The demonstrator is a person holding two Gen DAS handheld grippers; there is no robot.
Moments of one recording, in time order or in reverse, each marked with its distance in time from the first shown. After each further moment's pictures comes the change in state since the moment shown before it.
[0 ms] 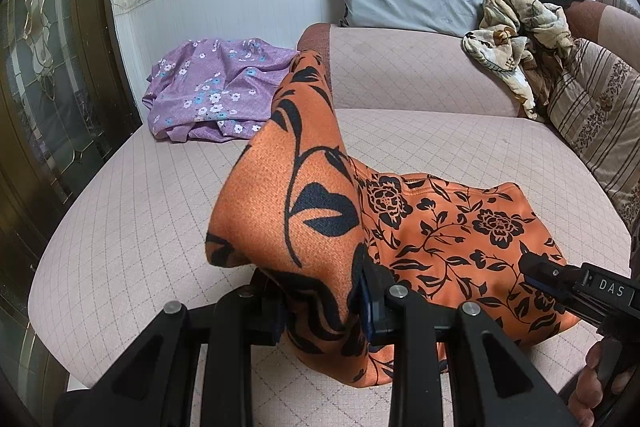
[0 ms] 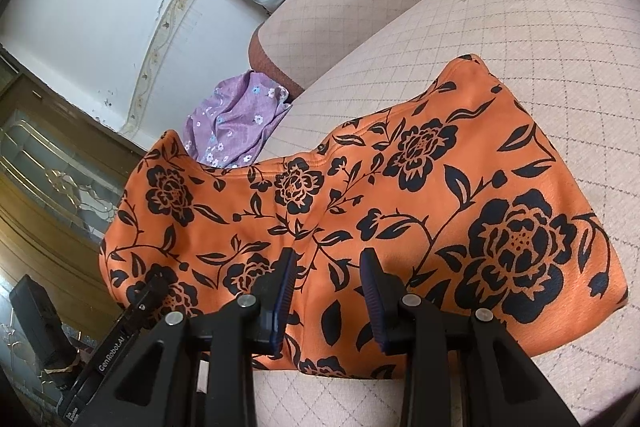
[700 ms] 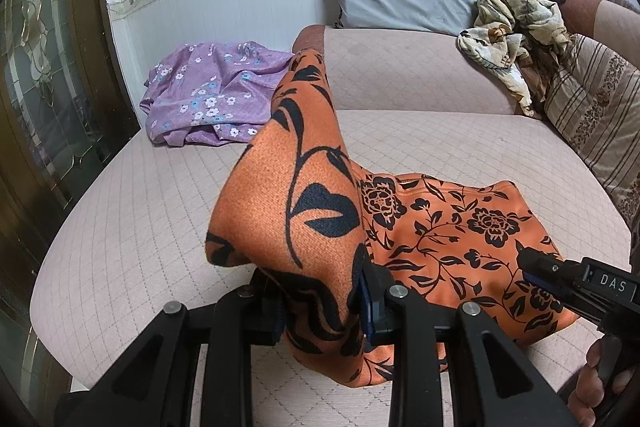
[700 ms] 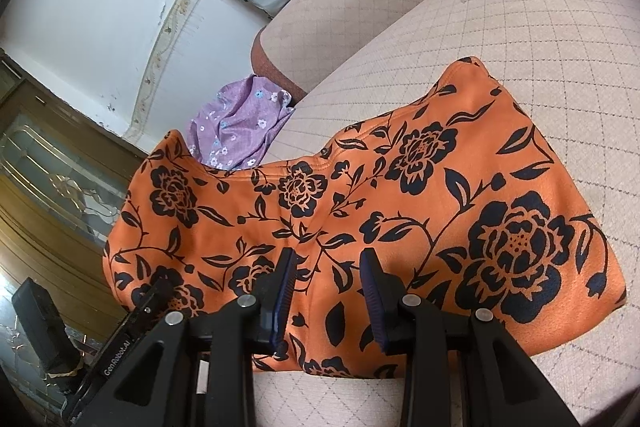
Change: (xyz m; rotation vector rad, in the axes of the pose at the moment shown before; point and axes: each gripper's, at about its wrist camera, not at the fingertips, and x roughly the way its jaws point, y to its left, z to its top) left arm -0.005 -0.010 0.000 0.019 -0.006 0.003; right arm -0.003 -0.002 0.000 0.012 -0.010 0.019
